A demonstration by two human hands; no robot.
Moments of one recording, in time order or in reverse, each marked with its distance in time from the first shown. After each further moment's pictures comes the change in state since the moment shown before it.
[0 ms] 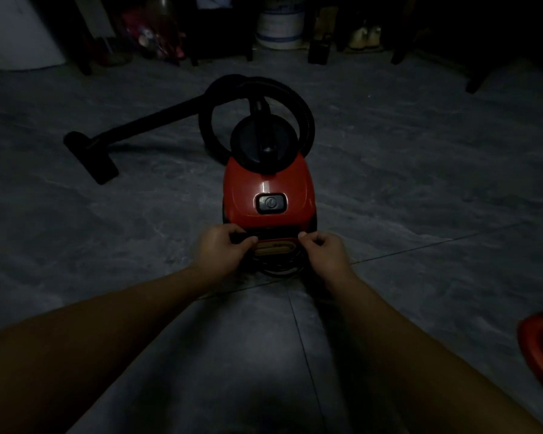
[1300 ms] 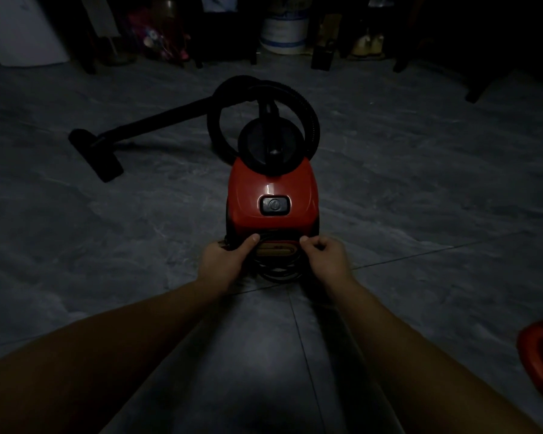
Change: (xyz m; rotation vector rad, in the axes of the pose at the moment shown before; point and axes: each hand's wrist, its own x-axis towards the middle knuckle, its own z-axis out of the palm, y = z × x) left_hand -0.014 -0.007 0.014 -0.531 0.101 -0.348; right_hand -0.002 -0.003 0.004 -0.018 0.036 0.001
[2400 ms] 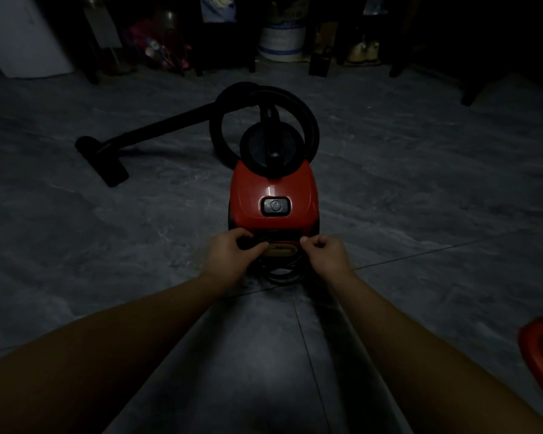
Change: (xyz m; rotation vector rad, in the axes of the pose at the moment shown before) left_hand -0.001 0.014 -0.004 0.447 -0.065 0.397; right_hand 0.006 -0.002 0.004 -0.101 0.015 0.001
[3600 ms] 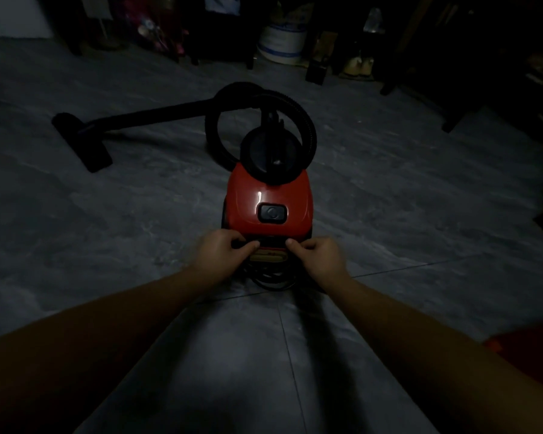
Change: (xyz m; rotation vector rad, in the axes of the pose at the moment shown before) left_hand 0.022 -0.010 -0.008 0.115 -0.086 0.075; right_hand -0.006 -0.034 -0.020 -0.343 -0.060 -0.098
